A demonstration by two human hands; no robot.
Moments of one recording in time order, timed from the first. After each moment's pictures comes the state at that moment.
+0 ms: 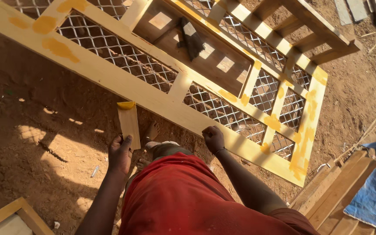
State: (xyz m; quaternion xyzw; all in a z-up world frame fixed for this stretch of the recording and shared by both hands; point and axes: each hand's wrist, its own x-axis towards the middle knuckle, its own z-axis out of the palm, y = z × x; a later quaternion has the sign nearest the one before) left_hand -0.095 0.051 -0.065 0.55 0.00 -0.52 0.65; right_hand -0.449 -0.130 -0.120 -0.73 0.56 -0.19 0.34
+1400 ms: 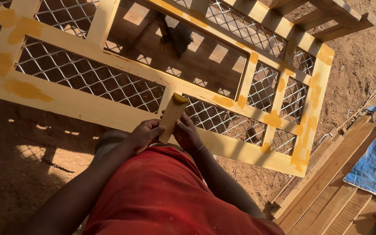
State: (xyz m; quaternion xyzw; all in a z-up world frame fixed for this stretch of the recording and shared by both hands) left_hand -0.086 -0.186 -0.055 0.43 -0.10 -0.84 0.33; right_hand -0.294 -0.226 -0.047 -0.16 0.29 -0.37 0.87
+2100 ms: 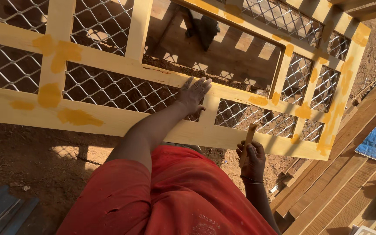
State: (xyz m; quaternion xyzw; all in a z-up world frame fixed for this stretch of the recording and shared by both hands) left_hand -0.051 -0.359 -0.154 0.42 -0.87 -0.22 -0.14; right_hand -0.321 -0.168 0.000 -0.13 0.67 -0.47 0.55
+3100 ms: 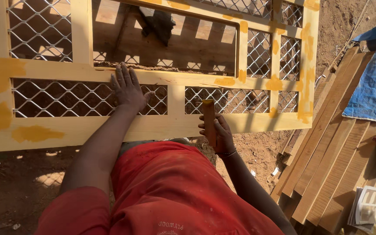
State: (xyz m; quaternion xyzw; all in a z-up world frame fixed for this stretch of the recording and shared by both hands) left_hand -0.003 -0.339 -0.136 0.63 -0.74 -0.18 -0.16; right_hand -0.311 -0.187 0.008 -0.18 0.54 -0.45 0.69
